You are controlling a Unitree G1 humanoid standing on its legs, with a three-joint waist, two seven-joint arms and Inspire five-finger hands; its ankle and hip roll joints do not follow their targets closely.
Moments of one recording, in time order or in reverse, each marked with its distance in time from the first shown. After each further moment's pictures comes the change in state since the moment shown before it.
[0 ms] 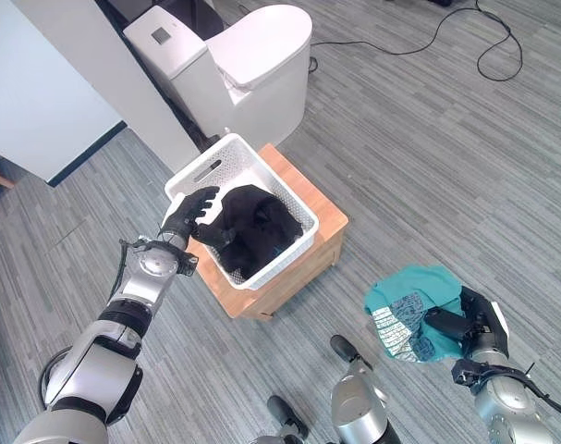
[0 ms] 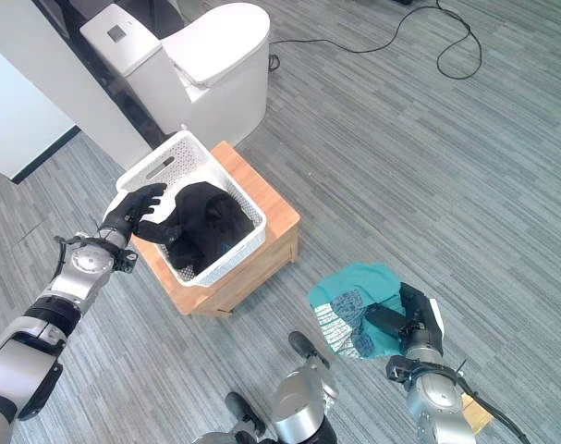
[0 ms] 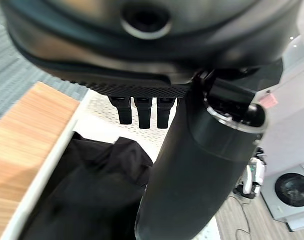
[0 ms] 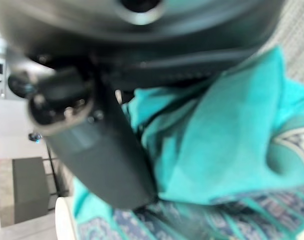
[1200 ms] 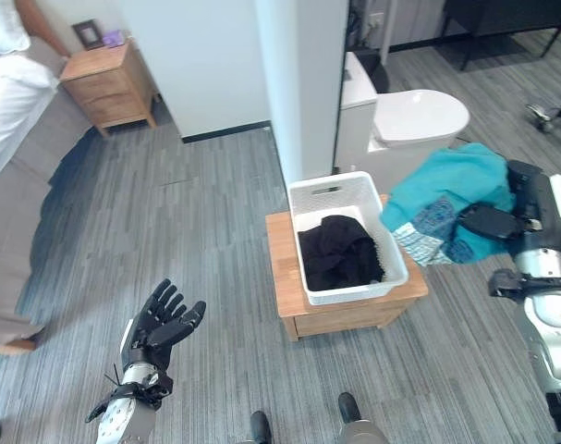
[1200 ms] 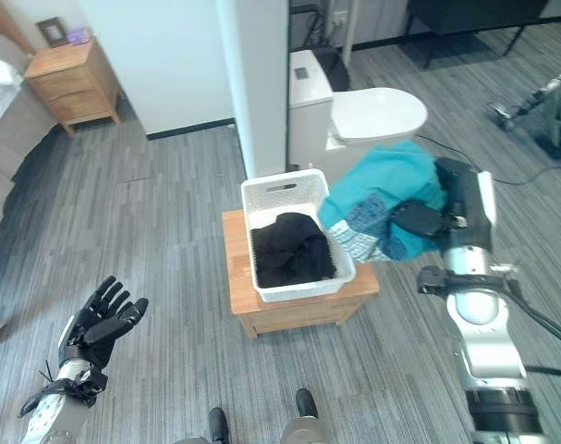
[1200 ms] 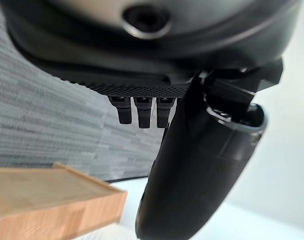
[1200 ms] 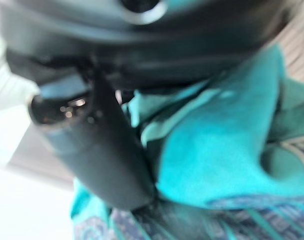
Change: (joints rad) left arm 1.028 -0.180 0.417 -0.769 -0.513 -0.027 0.003; right arm -0.362 -0.255 0.020 -0.187 -0.138 -0.019 -0.066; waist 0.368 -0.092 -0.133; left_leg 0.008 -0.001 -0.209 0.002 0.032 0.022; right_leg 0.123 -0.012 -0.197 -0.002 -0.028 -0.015
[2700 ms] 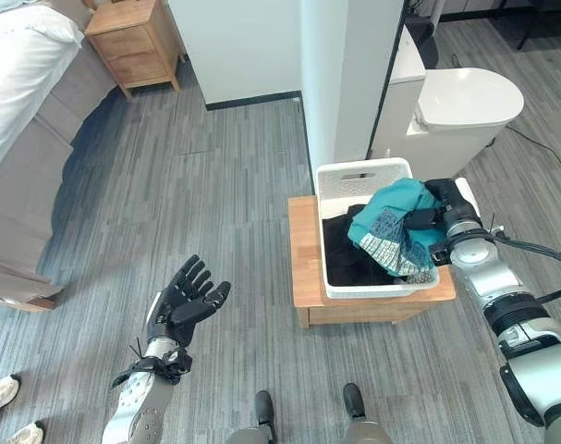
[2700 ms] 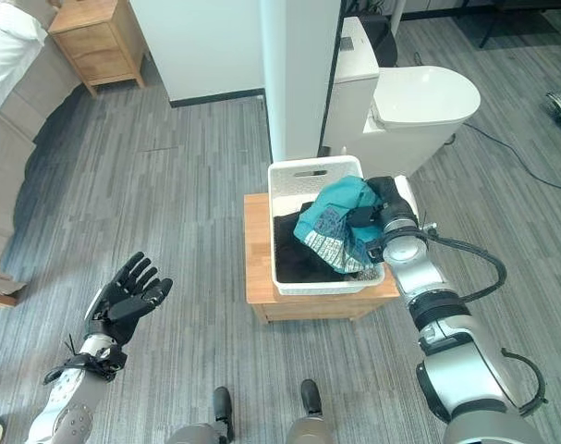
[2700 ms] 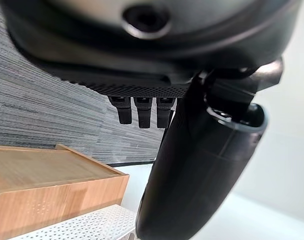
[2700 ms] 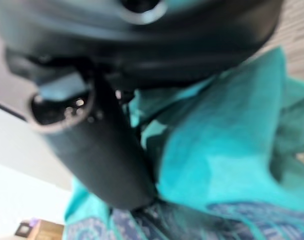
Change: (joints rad) left arm -0.126 0.029 -0.113 0.016 -0.036 -0.013 -0.026; right arm -0.598 0.090 0.482 0.806 -0.089 0.136 -0.031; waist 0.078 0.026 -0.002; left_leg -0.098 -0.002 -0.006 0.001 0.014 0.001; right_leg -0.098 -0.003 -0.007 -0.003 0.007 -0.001
